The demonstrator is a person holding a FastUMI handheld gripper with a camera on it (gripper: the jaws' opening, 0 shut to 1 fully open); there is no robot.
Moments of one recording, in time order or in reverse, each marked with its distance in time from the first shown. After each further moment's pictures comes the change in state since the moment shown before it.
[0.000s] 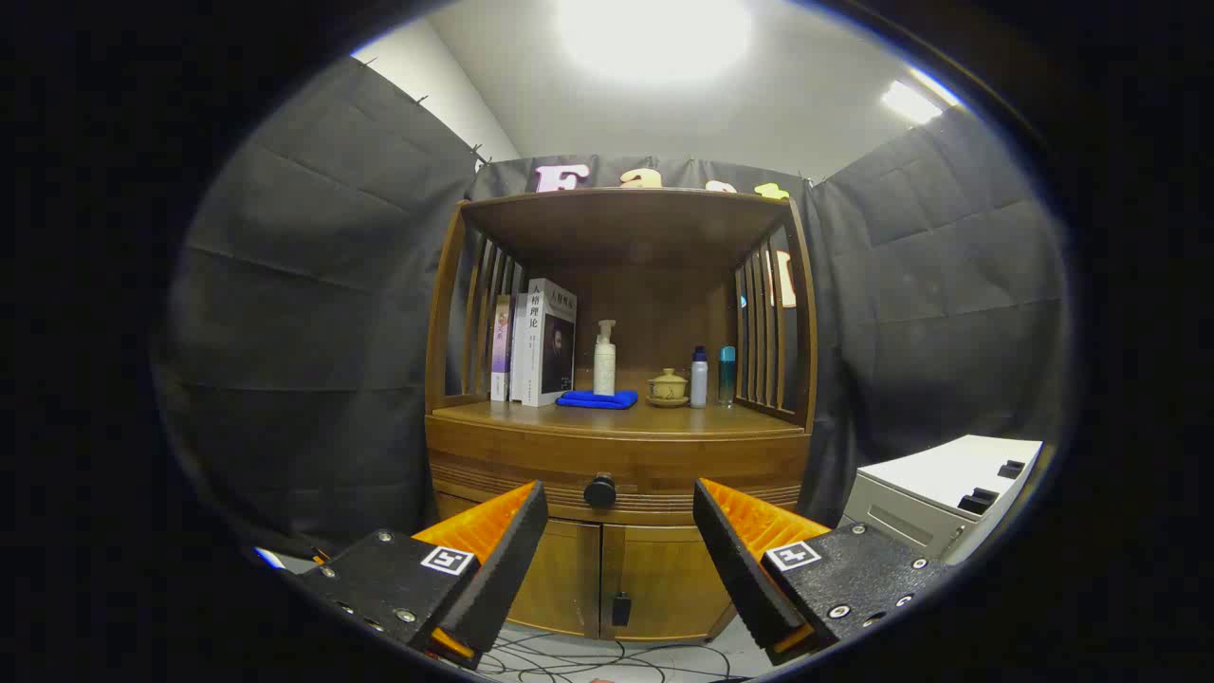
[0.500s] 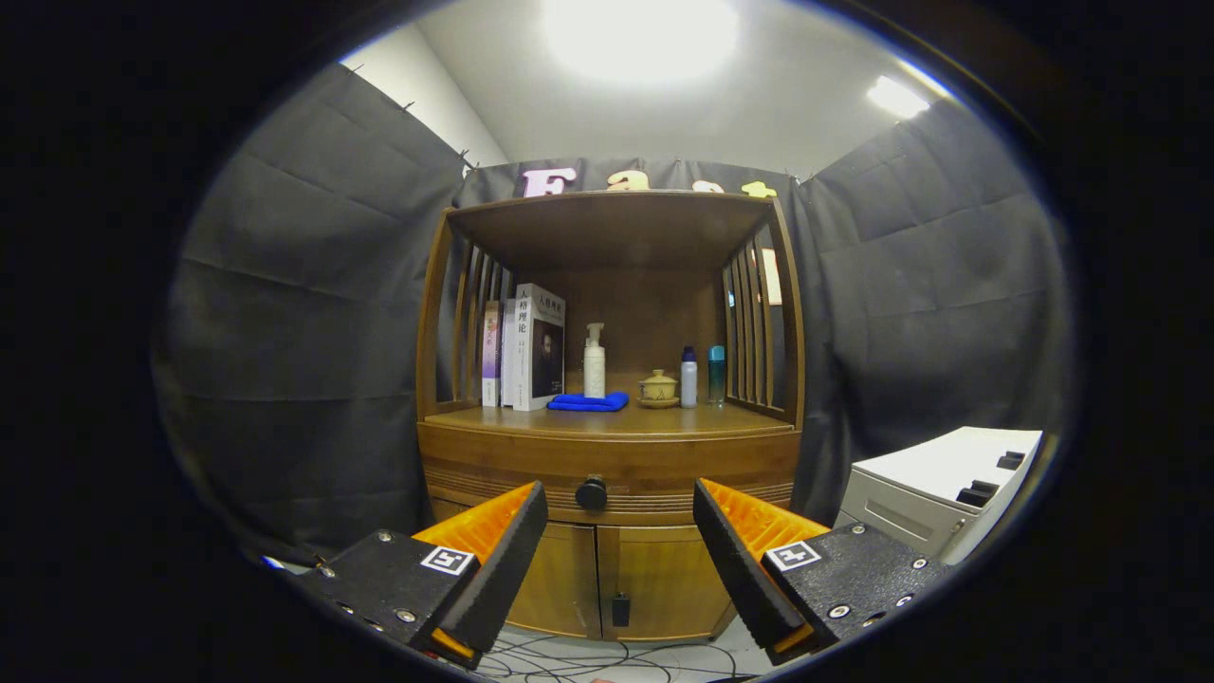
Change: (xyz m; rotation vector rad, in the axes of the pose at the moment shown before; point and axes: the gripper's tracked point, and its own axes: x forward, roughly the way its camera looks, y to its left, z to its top) arm -0.003 -0.009 0.000 0.022 -0.006 -0.022
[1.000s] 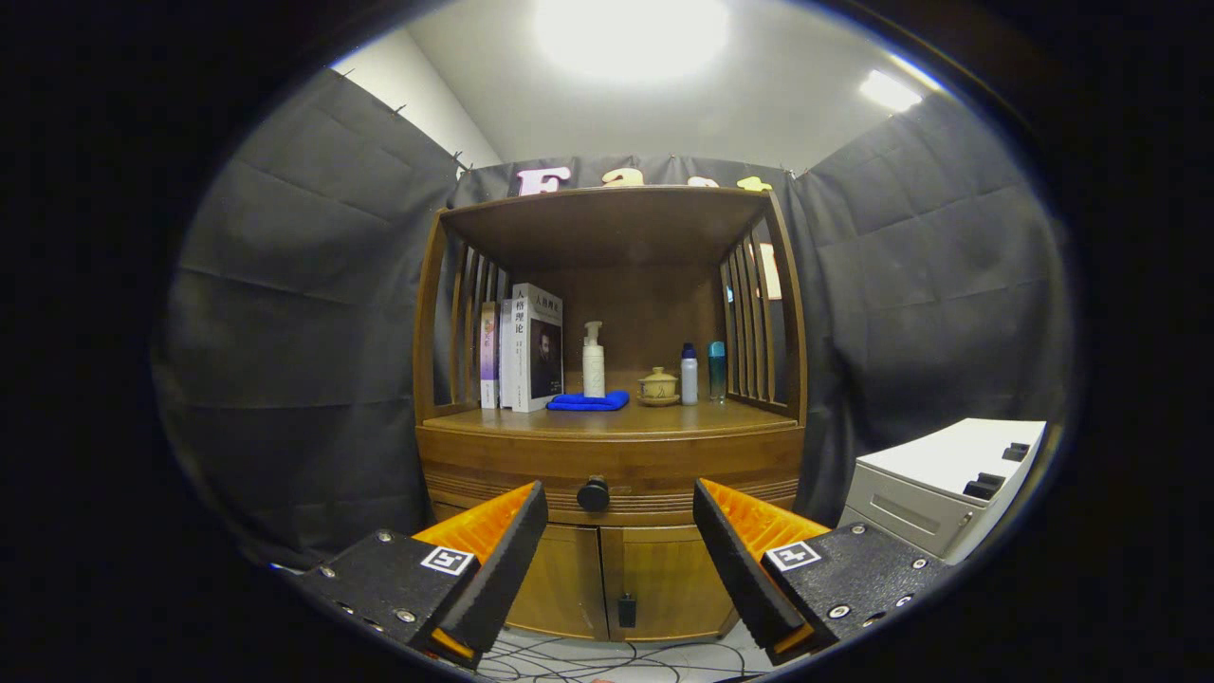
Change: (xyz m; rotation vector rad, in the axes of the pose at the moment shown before) arm 0.014 0.000 -0.002 0.032 0.011 -0.006
